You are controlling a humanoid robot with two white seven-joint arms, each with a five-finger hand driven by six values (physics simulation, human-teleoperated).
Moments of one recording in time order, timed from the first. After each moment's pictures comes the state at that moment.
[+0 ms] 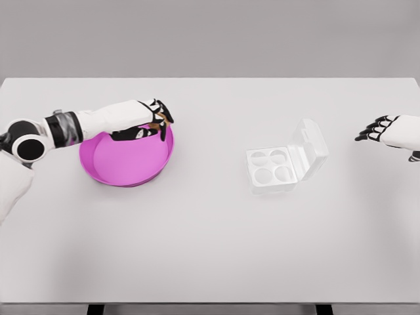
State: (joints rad) left arm -0.62 0.49 -0.45 -1.23 -0.41 -0.61 -0.62; right arm -0.97 -1.07 1.25 -1.11 0.58 -0.61 0.11
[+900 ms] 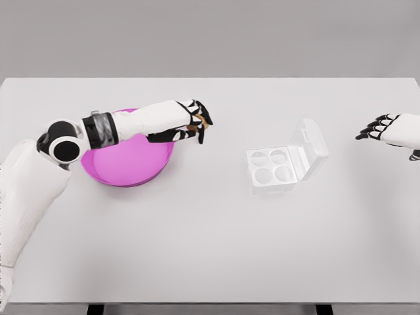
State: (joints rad) left arm -0.62 0.35 -0.47 -1.28 -0.41 -0.61 -0.62; right arm -0.97 -1.07 1.24 -1.10 0.57 -0.61 0.11
